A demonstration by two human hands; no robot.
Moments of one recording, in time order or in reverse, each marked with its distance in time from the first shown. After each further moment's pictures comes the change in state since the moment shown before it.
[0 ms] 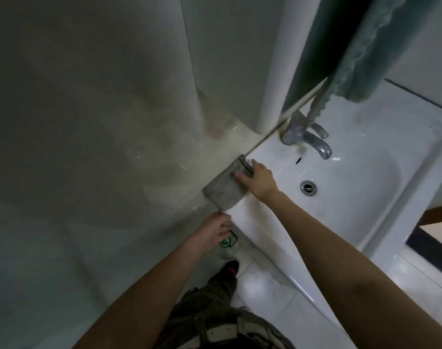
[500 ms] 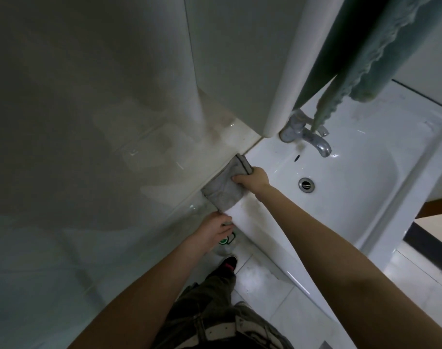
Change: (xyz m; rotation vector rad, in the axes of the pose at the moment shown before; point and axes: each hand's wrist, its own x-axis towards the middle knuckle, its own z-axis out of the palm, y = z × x) left_hand -0.001 0.002 0.000 -0.027 -0.031 0.005; right_hand -0.003 -0.021 0.003 0.436 -0.048 0.304
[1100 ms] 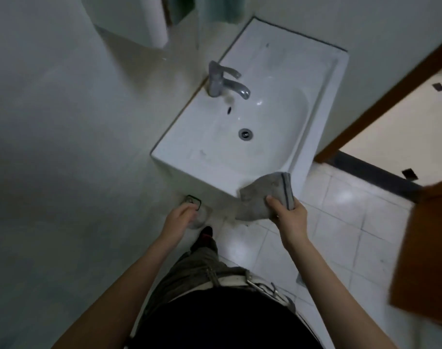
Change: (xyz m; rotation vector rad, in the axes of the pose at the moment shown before) left_hand -0.078 -0.115 -0.013 0.613 0.031 0.286; right_hand -0.287 0.205 -0.077 0.816 0.504 0.012
